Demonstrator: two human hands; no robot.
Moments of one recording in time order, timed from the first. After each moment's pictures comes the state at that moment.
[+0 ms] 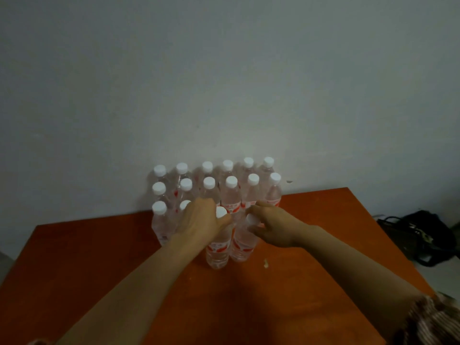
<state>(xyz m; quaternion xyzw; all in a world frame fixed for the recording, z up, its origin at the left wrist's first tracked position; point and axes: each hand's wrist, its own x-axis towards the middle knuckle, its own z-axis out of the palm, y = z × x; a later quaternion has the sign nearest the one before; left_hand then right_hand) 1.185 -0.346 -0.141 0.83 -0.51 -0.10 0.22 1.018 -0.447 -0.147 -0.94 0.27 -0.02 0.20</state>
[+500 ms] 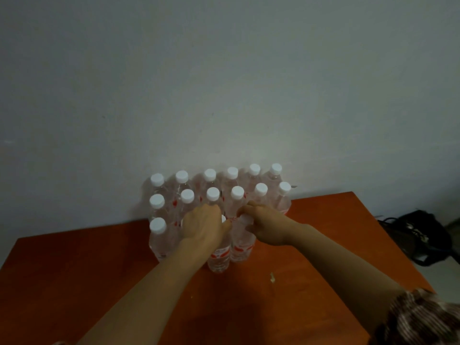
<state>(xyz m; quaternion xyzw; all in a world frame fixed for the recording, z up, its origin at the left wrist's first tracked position) 1.214 -0.386 -0.157 0.84 -0.54 -0.05 0.09 1.075 -0.482 -0.157 -0.94 0.28 0.02 0.21</state>
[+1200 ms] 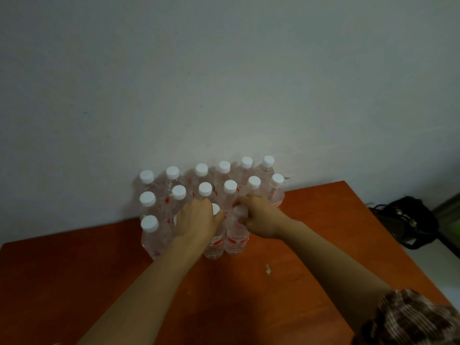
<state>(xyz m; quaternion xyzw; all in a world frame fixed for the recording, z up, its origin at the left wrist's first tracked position) 1.217 -0.393 -0.169 0.84 -0.51 -0.07 0.16 1.077 -0.480 -0.165 -0.91 0.34 -0.06 0.24</state>
